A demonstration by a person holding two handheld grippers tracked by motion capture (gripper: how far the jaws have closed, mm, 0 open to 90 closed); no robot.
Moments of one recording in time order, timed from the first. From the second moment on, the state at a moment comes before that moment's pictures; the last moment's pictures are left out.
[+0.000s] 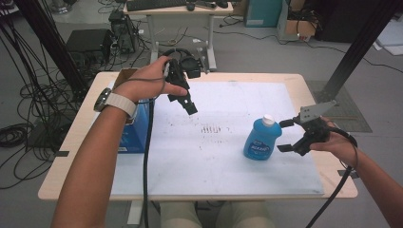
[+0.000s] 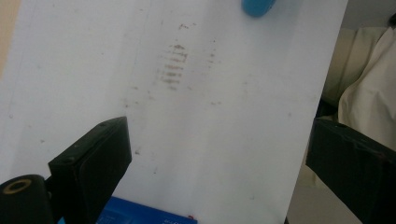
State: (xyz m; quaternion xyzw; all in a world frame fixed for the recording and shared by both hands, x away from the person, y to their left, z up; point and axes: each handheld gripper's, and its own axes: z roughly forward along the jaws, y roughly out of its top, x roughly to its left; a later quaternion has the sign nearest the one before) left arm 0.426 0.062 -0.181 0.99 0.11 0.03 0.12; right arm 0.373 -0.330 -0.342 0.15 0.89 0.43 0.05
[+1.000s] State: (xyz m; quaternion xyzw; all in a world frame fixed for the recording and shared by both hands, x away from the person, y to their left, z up) left arm 0.427 0.063 -0.183 0.99 0.11 0.03 0.12; right arm 0.374 -0.330 -0.343 0.16 0.89 0.43 0.05
